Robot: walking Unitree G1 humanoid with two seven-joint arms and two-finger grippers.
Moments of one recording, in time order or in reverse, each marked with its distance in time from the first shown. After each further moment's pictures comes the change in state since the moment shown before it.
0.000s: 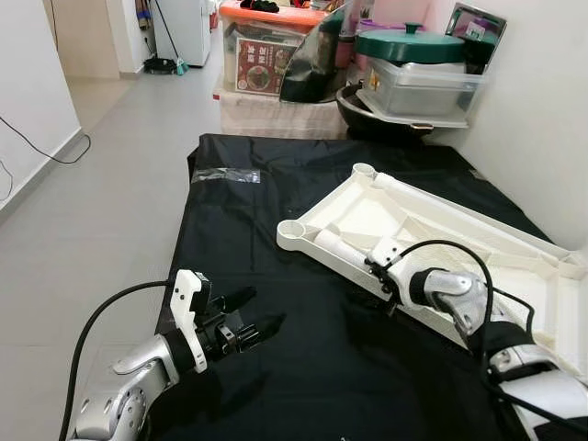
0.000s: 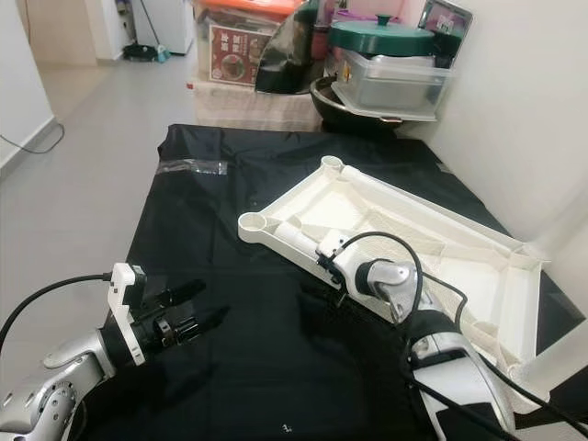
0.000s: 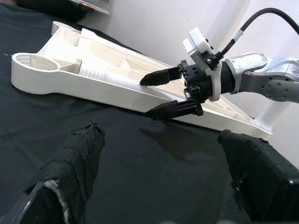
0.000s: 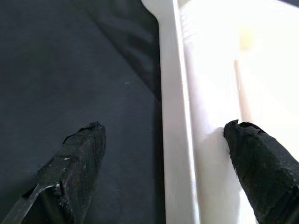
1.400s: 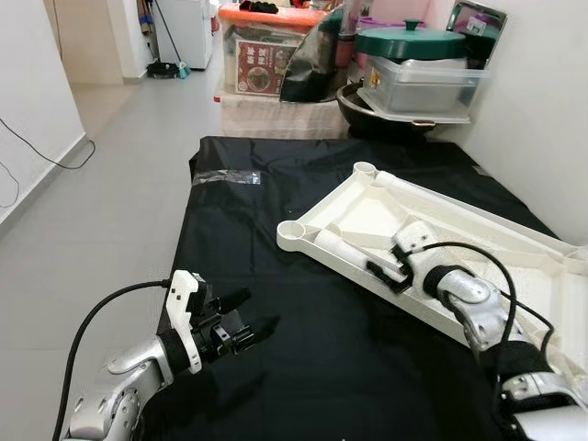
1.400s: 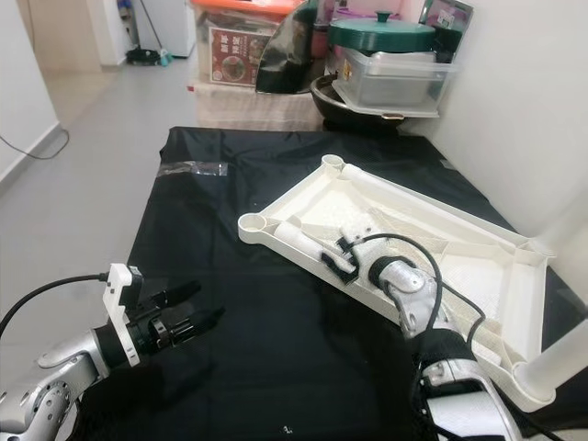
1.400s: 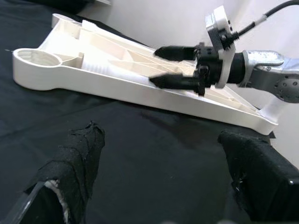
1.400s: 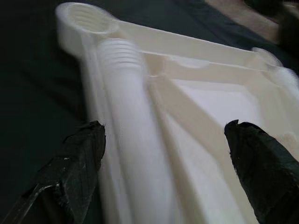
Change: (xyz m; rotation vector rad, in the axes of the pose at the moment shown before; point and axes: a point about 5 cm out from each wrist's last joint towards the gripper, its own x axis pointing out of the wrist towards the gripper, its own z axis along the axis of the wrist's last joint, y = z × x) left arm -0.004 0.003 0.001 0.010 0.024 0.006; right arm -0.012 0.002 0.006 0.039 -0.171 -0.204
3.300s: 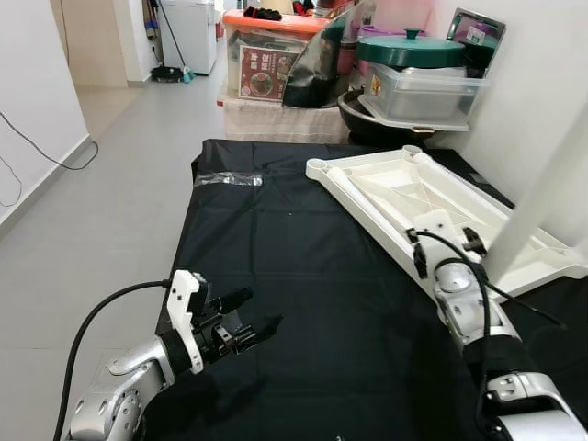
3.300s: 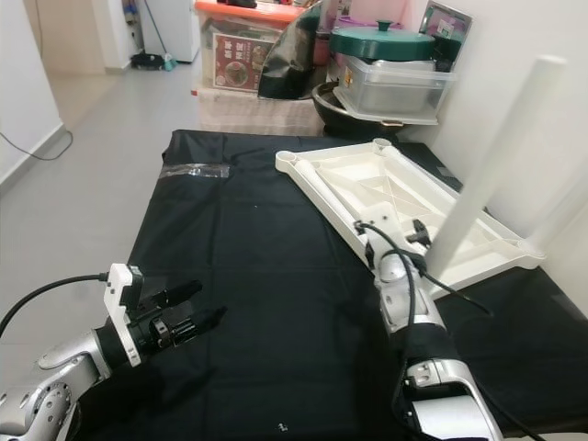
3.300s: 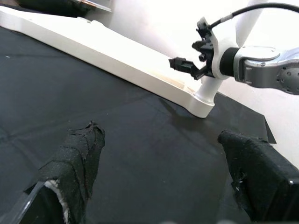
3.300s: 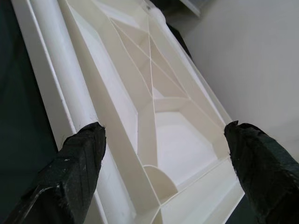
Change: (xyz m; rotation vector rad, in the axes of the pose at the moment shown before) left arm 0.002 -0.003 0.000 0.000 -0.011 0.000; right arm -0.016 -0.032 -0.006 0.024 0.339 -0.814
